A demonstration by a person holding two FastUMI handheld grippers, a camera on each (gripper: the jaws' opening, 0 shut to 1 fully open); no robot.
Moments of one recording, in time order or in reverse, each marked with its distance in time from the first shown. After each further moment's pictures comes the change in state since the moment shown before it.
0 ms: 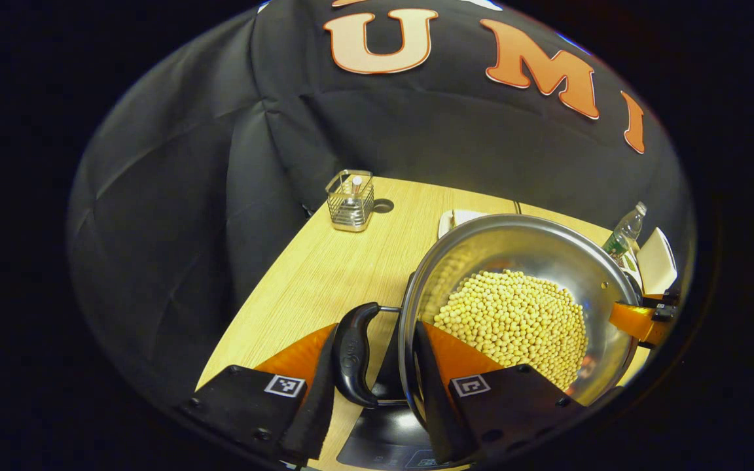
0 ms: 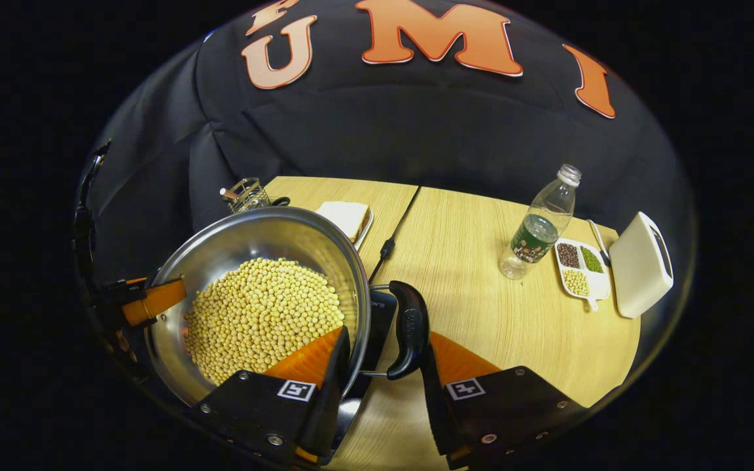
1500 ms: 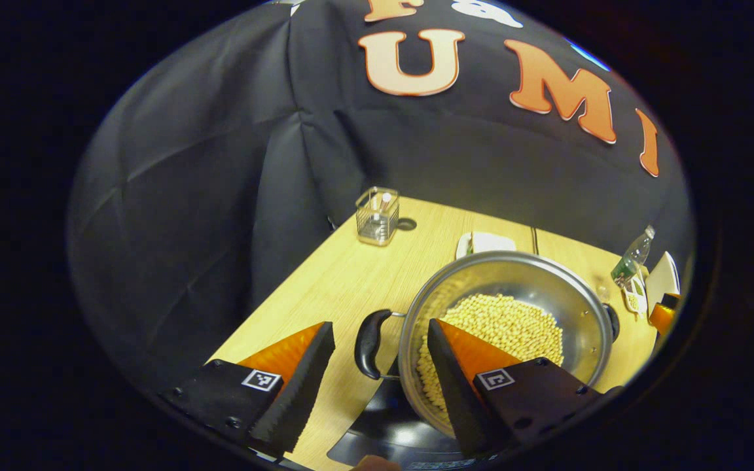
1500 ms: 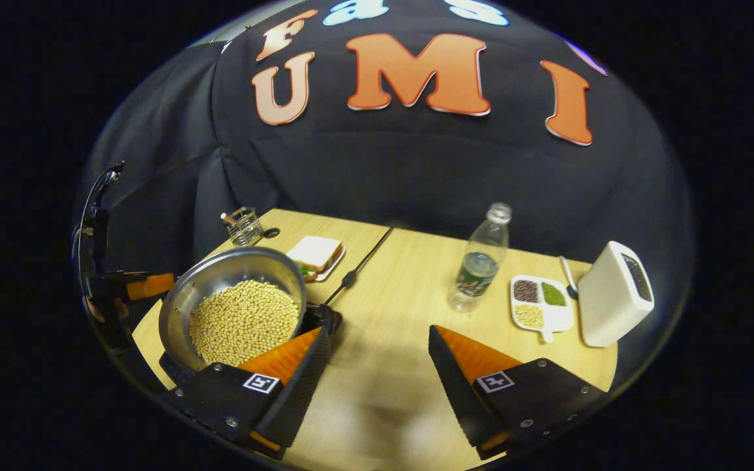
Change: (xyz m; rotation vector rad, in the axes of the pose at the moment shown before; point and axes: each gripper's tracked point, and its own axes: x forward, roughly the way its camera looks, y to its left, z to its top) left arm -0.123 -0.007 0.045 -0.062 -0.188 0.106; right arm -0.085 -0.123 0.067 -0.045 -0.270 -0.032
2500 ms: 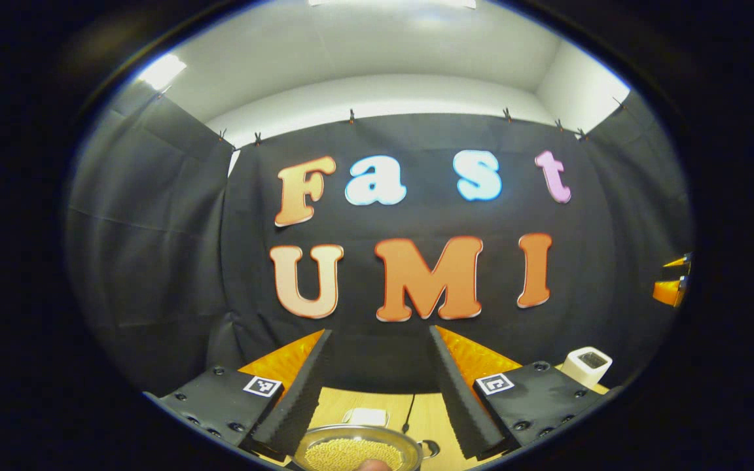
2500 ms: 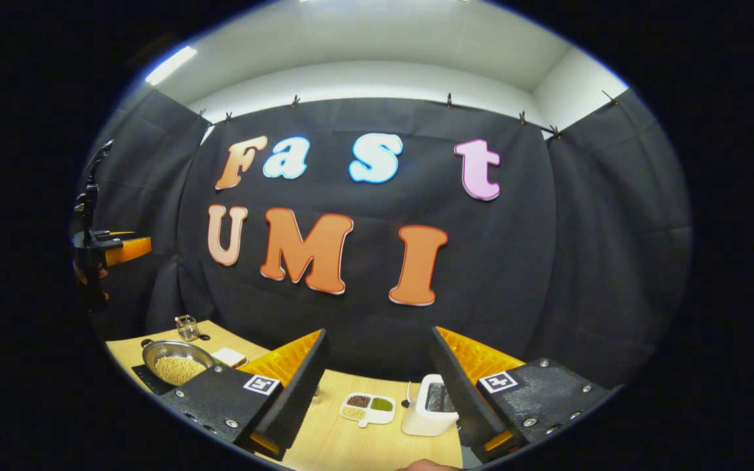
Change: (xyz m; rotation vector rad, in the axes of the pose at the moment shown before) left arm -0.337 -0.199 0.286 0.028 -0.810 -0.312; right arm -0.260 -0.214 0.199 -0.087 -0.628 -0.255
